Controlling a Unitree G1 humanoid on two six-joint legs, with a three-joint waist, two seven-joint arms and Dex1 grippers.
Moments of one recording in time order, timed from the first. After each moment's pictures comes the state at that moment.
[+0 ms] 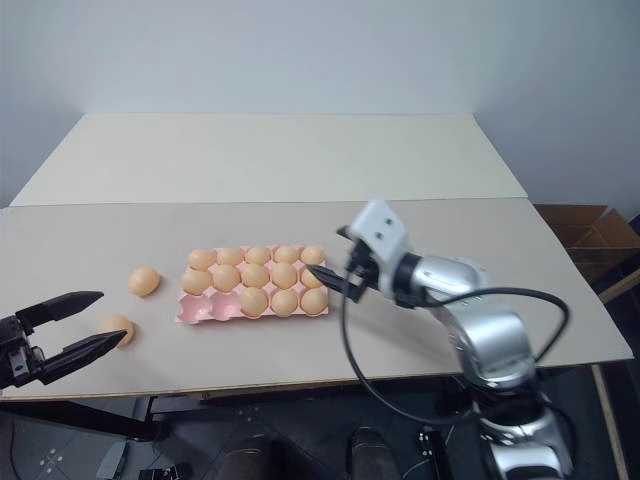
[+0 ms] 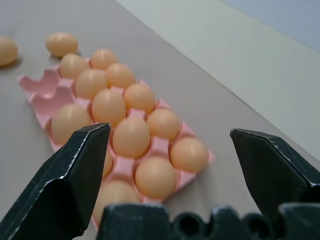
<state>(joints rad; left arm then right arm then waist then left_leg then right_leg) 0.41 0.84 0.83 -0.46 -0.85 0.59 -1.08 -0.40 -0.54 0.03 -0.52 0.34 0.77 0.76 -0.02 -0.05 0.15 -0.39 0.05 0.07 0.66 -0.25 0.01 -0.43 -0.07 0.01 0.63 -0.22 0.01</state>
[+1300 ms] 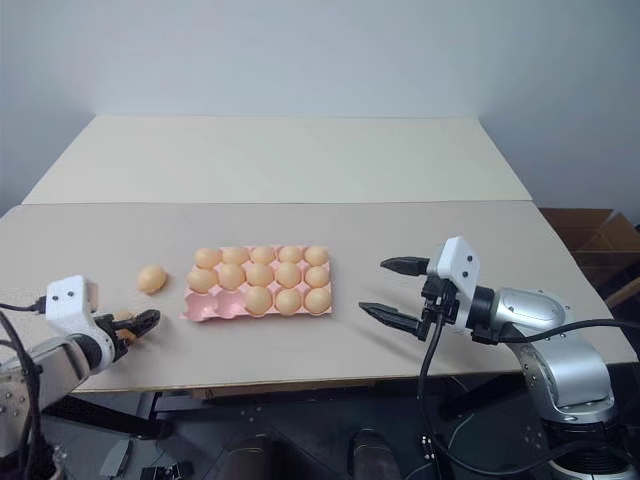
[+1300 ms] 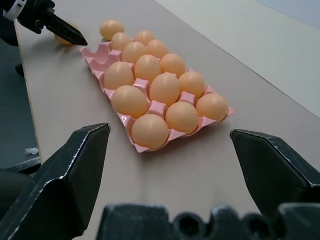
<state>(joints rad) -0.14 0.45 0.65 -0.53 -0.68 1.49 0.08 -0.19 -0.69 -0.13 -0.42 0.51 0.49 0.98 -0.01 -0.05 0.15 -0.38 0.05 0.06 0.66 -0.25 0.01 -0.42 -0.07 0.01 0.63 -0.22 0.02</state>
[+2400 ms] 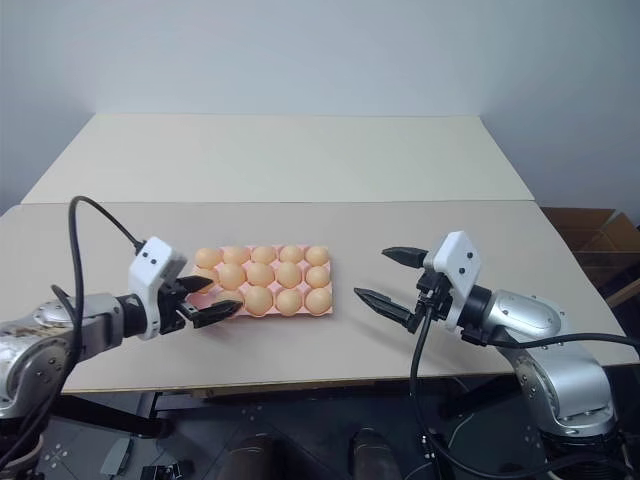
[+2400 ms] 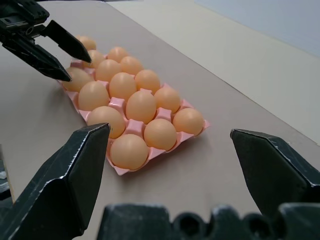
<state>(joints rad) -0.23 0.79 0.22 -0.55 -0.71 1.16 -0.51 -0.16 -0.68 -0.13 -0.53 0.56 0.53 0.78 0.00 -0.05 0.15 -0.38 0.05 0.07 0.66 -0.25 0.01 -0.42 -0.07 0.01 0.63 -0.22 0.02</state>
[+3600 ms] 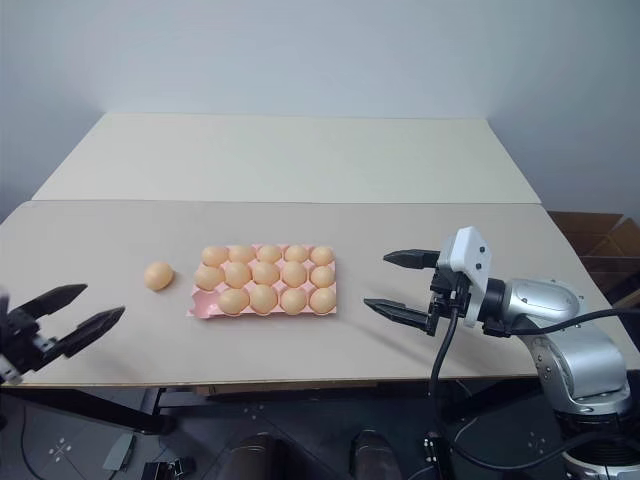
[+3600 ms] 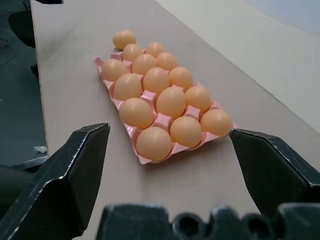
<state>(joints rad) 0.21 0.74 0.70 -0.38 -0.63 0.61 -0.79 -0.23 -0.76 -0.14 -0.39 0.58 0.46 1.02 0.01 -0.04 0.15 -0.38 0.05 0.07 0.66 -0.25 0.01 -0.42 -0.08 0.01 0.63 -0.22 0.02</state>
